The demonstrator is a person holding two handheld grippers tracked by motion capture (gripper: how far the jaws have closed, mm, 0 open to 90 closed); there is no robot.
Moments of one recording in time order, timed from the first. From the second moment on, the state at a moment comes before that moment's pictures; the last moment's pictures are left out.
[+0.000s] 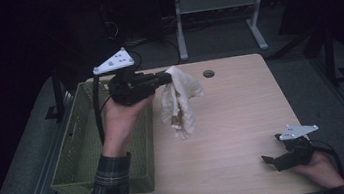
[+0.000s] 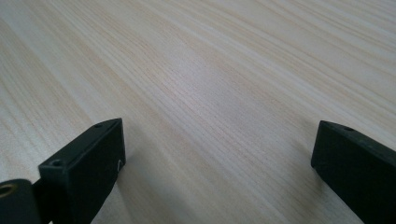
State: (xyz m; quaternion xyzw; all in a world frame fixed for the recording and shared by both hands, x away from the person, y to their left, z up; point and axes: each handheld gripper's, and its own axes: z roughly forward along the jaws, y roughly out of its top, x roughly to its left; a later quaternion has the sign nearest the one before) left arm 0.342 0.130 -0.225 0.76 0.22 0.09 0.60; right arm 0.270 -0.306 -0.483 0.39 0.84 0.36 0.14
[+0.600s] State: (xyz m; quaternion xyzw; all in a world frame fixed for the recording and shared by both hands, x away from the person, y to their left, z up) left arm 0.349 0.053 -0.275 0.80 0.18 0.03 0.57; right arm 0.270 -0.305 -0.483 0.39 0.84 0.36 0.14
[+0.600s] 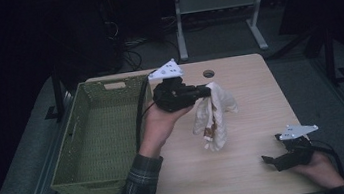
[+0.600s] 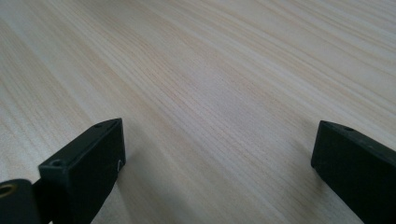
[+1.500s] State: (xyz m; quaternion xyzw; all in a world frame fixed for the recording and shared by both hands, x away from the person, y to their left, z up) left arm 0.350 -0.006 -0.404 0.88 0.18 0.00 0.44; right arm 0.270 -0.306 -0.483 0.39 0.84 0.36 0.14
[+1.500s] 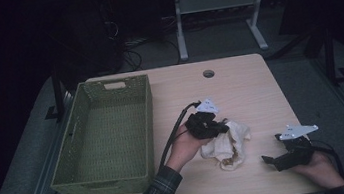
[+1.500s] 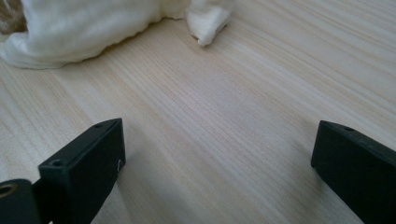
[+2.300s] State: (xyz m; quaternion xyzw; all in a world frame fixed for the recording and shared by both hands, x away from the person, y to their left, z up) left arm 0.339 -0.004 -0.433 0.90 0.20 0.02 0.38; right arm 0.270 -0.306 -0.483 0.39 0.84 0.35 0.14
